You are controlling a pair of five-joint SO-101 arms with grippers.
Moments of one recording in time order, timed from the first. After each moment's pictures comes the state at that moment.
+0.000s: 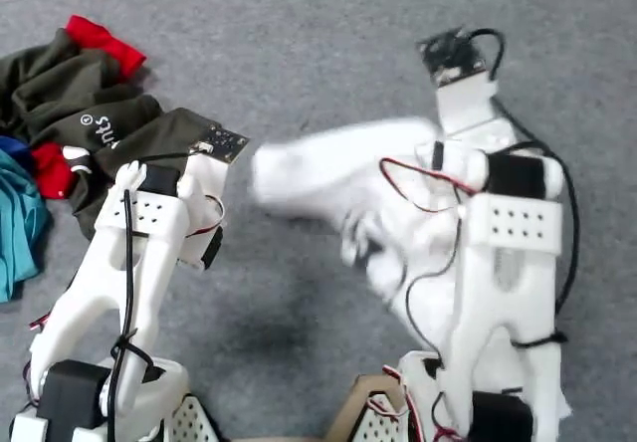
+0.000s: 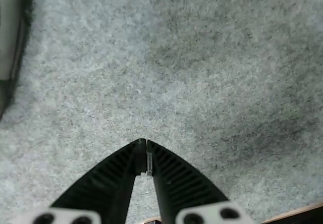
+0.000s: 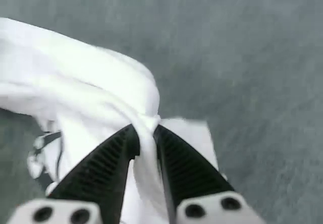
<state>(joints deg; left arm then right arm) 5.6 -21.4 36.4 82.0 -14.3 6.4 -28.9 22.7 63.7 26.6</state>
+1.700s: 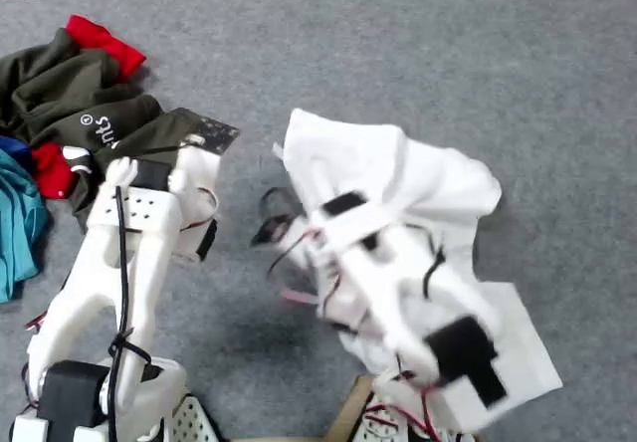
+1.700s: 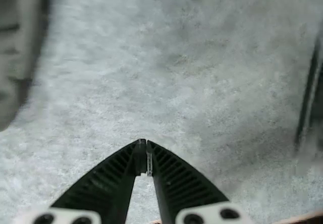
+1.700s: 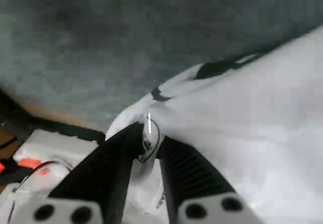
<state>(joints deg) 1.7 -21.4 33.2 82.7 -14.3 -31.9 -8.6 46.5 80.7 37.8</state>
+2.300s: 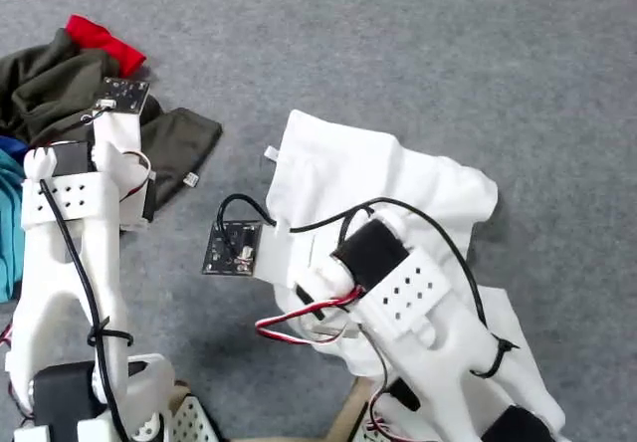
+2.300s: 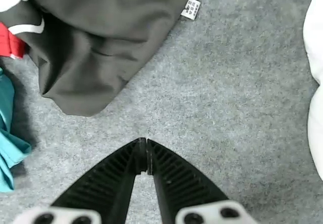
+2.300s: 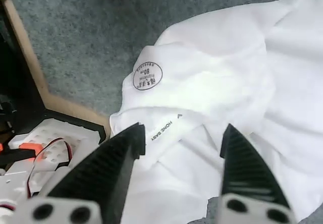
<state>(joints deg) -13.0 -21.3 24.0 83.0 -14.3 -41.6 -36.7 29.5 100.6 39.6</state>
